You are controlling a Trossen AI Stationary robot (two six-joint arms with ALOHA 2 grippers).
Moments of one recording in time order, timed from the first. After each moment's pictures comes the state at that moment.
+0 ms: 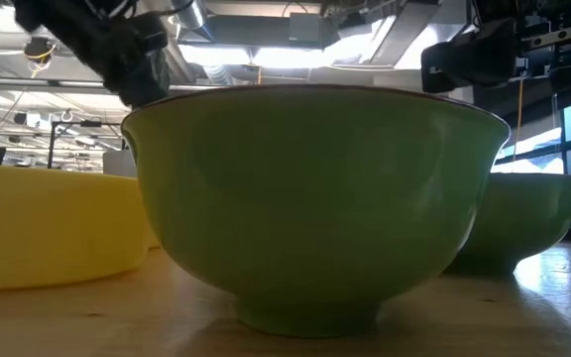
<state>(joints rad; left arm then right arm) 0.22 0.84 0.58 -0.36 -0.11 -0.07 -0.09 0.78 0.31 0.33 -0.43 -0.29</state>
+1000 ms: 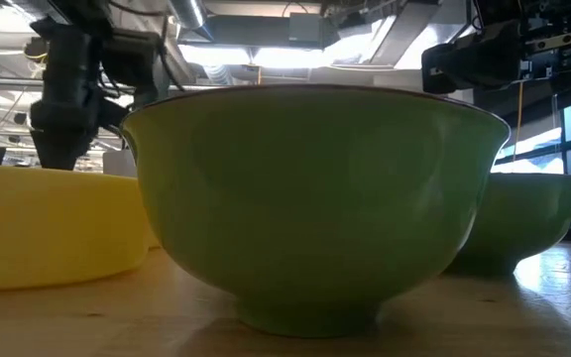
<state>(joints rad) 0.22 1.20 0.68 -1.03 -0.04 -0.40 -0.09 0.78 0.31 0.31 -0.45 -0.31</state>
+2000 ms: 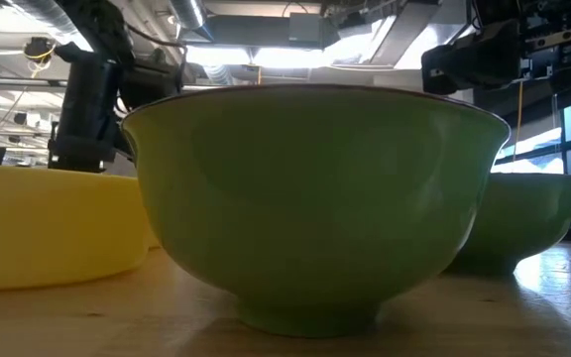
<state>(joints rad) 0.27 1.38 0.68 -0.94 -0.08 -0.44 -0.09 0.78 0.31 0.31 -0.45 -0.28</state>
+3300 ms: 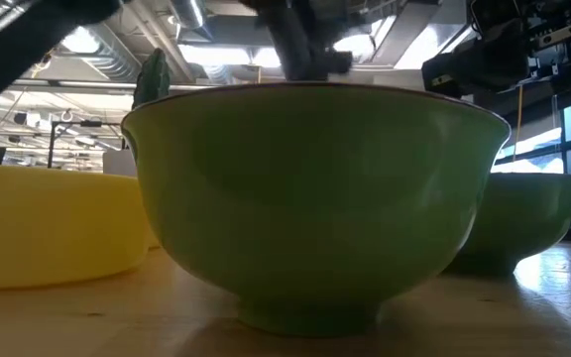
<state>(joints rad) 0.31 2.17 2.18 -1.11 -0.05 0.22 -0.09 0.78 0.31 0.28 -0.47 -0.18</state>
